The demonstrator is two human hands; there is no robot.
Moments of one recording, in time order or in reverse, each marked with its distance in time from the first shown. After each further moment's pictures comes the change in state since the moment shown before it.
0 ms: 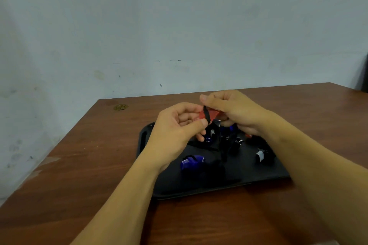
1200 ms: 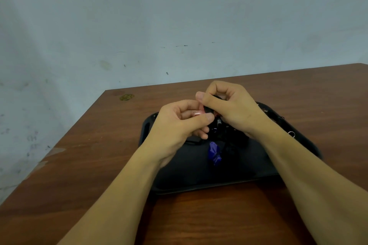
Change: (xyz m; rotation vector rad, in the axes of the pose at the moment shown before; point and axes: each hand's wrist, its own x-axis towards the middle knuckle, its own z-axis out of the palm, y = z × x) left_hand 0.000 -0.008 0.000 -0.028 -0.037 -0.161; right_hand 0.002 0.030 0.021 0.017 0.099 -0.287
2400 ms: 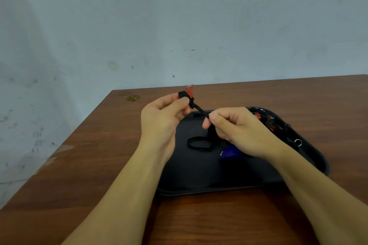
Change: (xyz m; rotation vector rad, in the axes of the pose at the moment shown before) left_hand 0.010 0.006 -0.016 -0.324 0.547 0.017; right_hand -0.024 0.004 0.005 -0.143 -0.165 0.089
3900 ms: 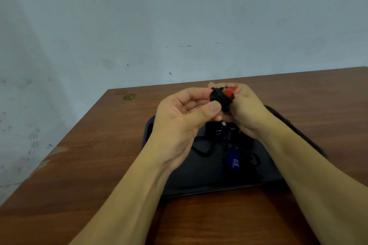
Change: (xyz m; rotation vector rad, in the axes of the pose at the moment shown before) left_hand -0.027 -0.001 0.019 -0.040 -0.537 0.094; right_hand 0.032 -0.005 -0.010 0.395 0.138 0.044
